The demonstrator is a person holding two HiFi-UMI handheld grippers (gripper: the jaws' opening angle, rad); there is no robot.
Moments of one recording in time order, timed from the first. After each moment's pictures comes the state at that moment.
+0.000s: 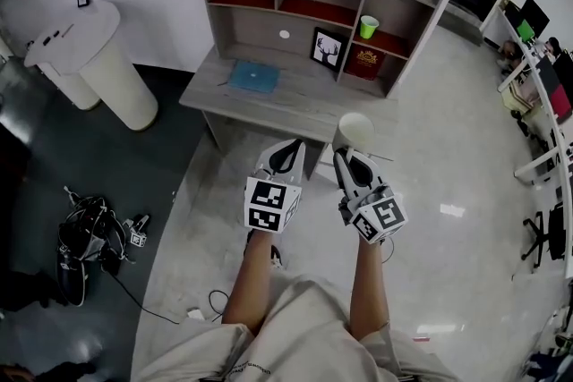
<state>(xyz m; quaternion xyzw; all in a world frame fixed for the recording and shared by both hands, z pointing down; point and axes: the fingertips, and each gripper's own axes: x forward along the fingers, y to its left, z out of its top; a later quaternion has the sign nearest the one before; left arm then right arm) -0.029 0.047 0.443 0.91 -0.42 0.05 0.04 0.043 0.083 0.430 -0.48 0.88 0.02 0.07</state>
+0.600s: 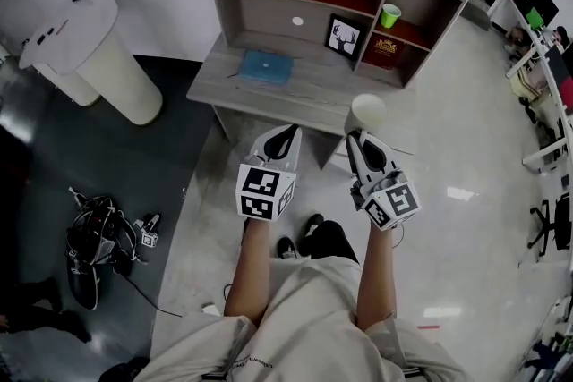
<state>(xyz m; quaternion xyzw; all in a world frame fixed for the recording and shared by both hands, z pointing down) -0.094 -0.021 0.458 0.91 -0.41 0.05 0.06 0.008 0.016 0.438 -0.49 0.87 0.03 0.06</state>
